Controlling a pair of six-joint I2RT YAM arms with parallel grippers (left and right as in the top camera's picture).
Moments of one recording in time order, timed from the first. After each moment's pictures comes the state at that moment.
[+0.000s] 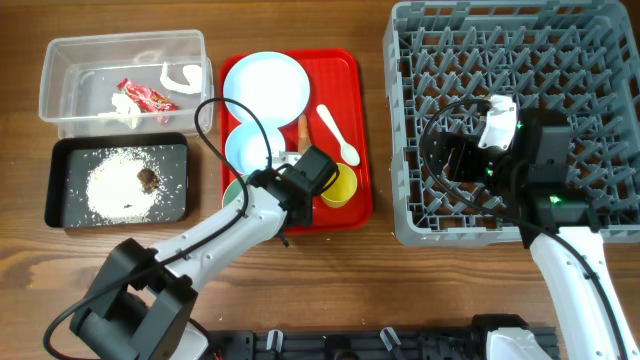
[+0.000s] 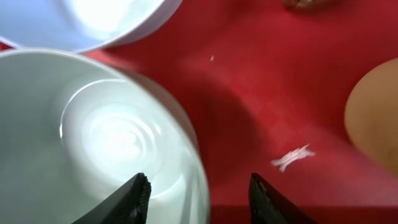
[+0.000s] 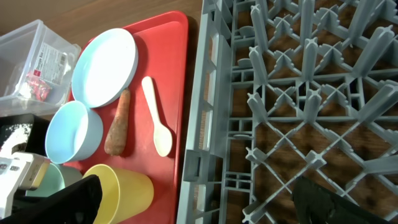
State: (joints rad) left arm -0.69 1.62 0.95 -0.75 -0.28 -0.65; right arm 0.00 1.14 0.86 -0.51 -0.39 0.20
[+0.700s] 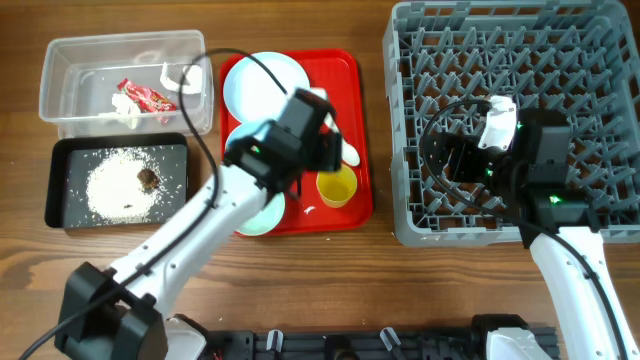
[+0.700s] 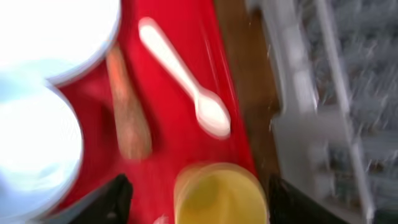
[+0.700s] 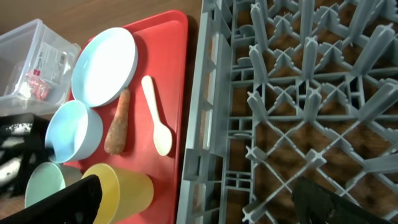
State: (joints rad) left arm -0.59 1.56 1.18 -0.55 -0.02 -0.47; right arm 0.00 1.14 0.86 -0.51 -0.39 0.20
